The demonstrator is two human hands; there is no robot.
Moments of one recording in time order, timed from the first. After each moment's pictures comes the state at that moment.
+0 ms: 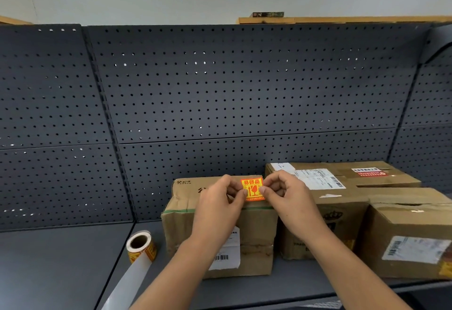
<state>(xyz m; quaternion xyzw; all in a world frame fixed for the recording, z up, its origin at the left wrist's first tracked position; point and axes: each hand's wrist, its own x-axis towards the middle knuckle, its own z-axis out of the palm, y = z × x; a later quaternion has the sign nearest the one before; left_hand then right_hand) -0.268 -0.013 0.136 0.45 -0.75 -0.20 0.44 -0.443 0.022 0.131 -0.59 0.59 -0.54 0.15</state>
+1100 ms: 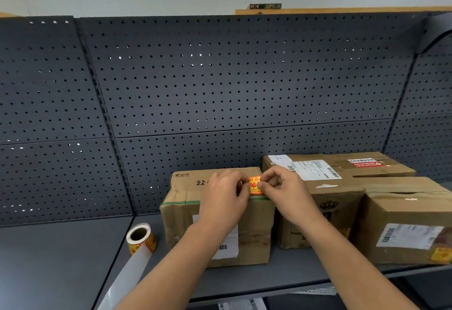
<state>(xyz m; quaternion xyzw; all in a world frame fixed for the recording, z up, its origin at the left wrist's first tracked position) -0.283 -0.022 0.129 0.44 -0.81 -0.07 0.38 -0.449 0.015 0.124 -0.58 0.63 -0.50 0.16</state>
